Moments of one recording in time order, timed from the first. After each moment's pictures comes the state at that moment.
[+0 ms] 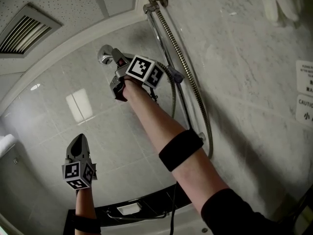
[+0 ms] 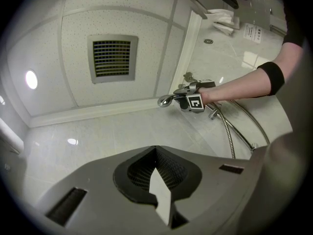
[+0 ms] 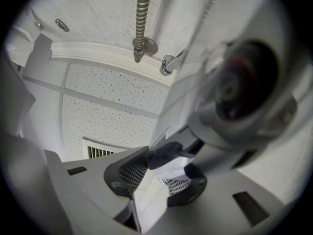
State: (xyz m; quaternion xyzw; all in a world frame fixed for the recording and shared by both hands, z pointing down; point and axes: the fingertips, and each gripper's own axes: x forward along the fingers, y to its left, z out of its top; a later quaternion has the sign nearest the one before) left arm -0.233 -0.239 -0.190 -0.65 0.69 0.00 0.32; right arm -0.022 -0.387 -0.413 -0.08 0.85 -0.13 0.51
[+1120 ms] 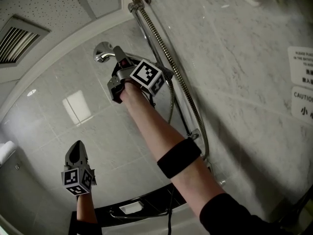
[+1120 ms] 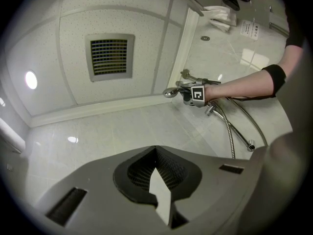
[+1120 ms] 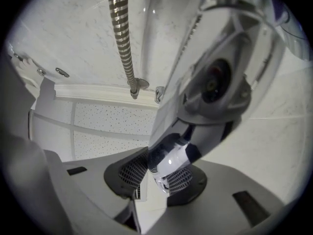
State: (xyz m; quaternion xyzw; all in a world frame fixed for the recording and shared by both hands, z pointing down) left arm -0.224 -0.238 -0.170 -0.65 0.69 -0.01 0.31; right arm 0.037 -0.385 -0.392 -0.01 0.77 -0.18 0.61
